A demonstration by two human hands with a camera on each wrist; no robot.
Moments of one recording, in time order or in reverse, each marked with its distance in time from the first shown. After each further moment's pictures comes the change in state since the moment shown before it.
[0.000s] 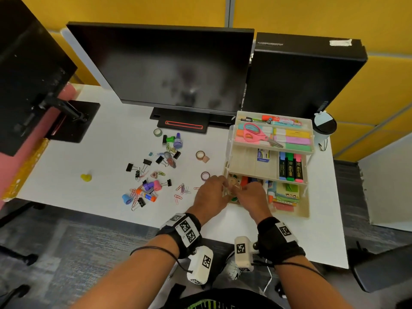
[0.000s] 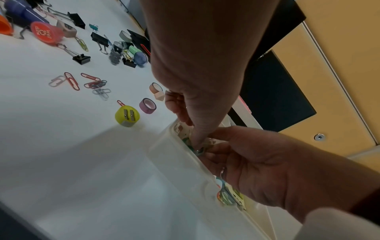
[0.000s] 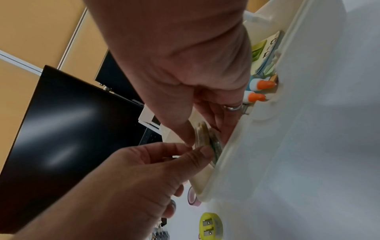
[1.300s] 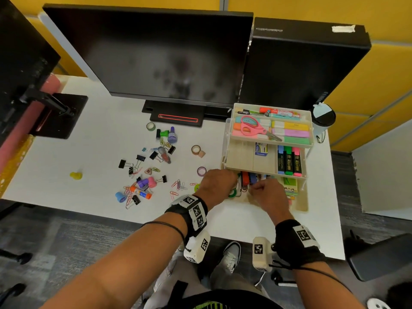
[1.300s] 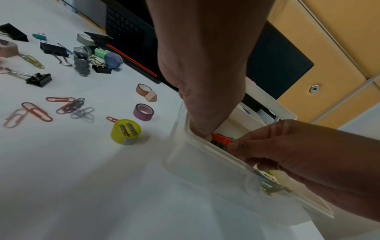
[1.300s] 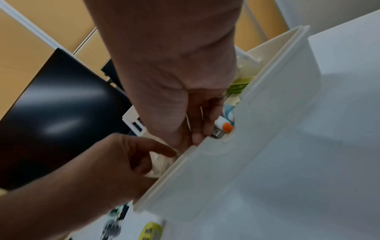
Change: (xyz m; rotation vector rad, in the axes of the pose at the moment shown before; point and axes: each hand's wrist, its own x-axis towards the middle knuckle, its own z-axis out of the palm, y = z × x) left_hand 0.037 0.023 0.002 0.721 -0.188 0.303; right_hand 0.009 0.030 -0.043 -0.360 0.106 -0.057
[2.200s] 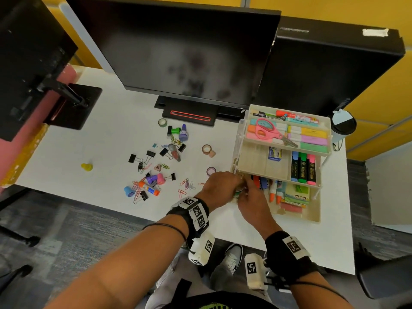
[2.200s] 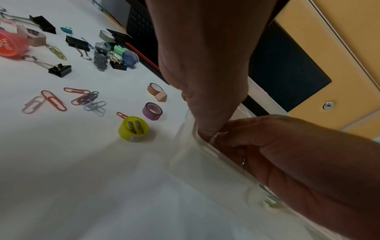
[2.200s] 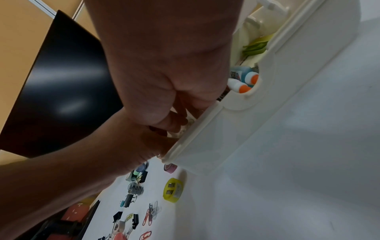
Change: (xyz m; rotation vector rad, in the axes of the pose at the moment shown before) left_hand -0.003 -0.024 0.018 -0.195 0.074 0.048; right_hand -0.030 -0.042 0.042 0.214 -0.153 -0.271
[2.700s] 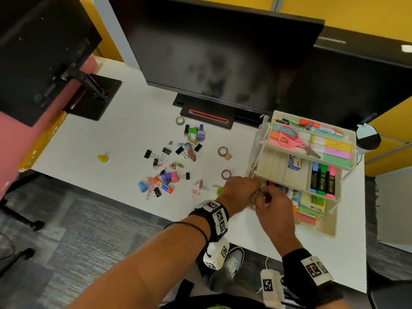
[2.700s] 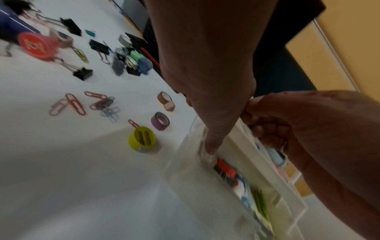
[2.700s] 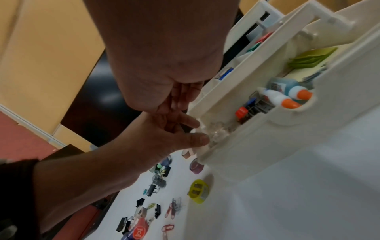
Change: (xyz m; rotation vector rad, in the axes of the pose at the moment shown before) left_hand -0.001 0.005 0.004 -0.049 0.068 -0.058; right_hand -0.014 -0.021 -0.008 -0.143 0.292 -0.162
